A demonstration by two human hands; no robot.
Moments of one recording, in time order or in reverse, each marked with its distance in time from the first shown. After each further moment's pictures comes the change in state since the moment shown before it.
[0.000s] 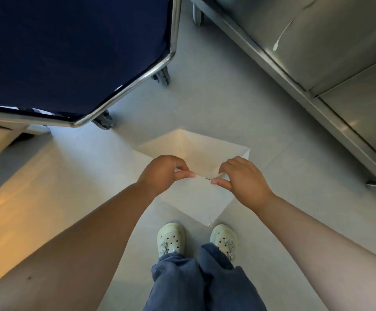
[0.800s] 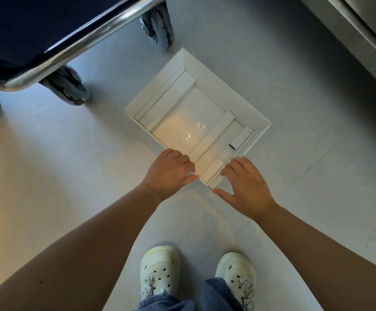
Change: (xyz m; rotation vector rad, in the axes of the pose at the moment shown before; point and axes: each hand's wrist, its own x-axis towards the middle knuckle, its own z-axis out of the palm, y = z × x) left_hand 0.119 -0.140 0.127 0.624 0.213 0.430; right_hand 0.078 0.080 0.201 -0.150 0.083 -0.087
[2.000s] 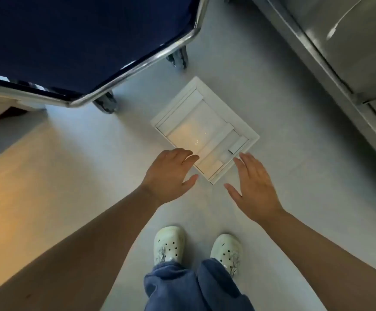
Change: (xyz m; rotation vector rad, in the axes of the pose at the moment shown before) left_hand -0.040 0.029 -0.143 -0.035 -0.040 -0.155; right_hand -0.028 -0.046 -0.142 0.071 -0.092 0.195
